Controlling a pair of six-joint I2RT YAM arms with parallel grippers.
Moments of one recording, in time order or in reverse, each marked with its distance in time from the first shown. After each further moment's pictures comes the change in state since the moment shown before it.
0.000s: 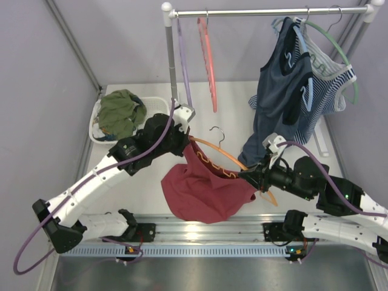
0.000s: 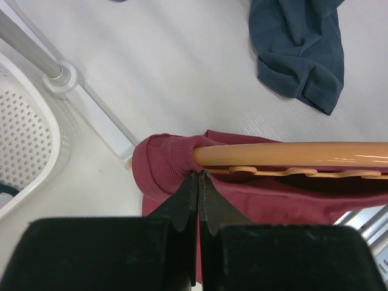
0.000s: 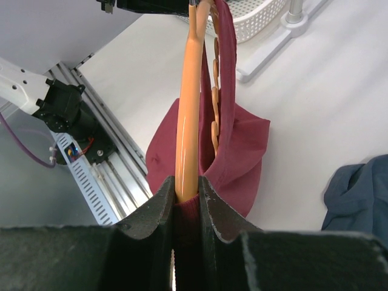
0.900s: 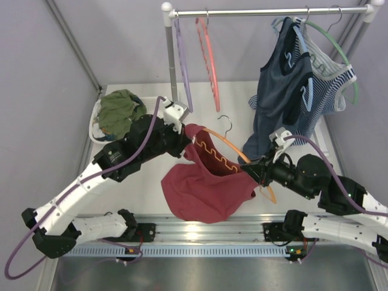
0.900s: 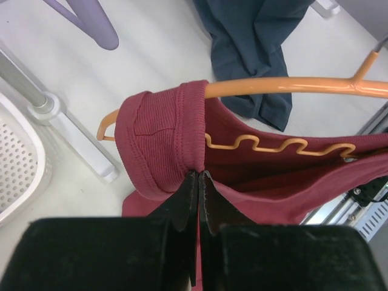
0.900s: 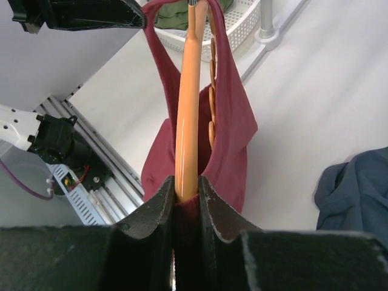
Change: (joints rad) left arm -0.056 -0.085 0.064 -0.017 0.037 -0.045; right arm 0.000 0.014 0.040 0.006 0.111 0.050
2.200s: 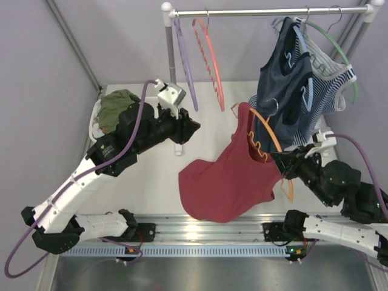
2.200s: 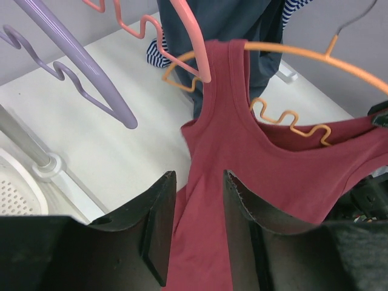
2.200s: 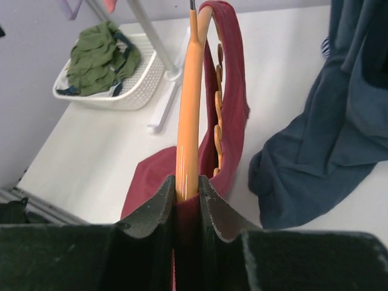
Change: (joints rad) left arm 0.000 0.058 0.174 0.076 0.018 0.000; right arm 0.000 -0.183 0.016 -0.169 0.365 0.135
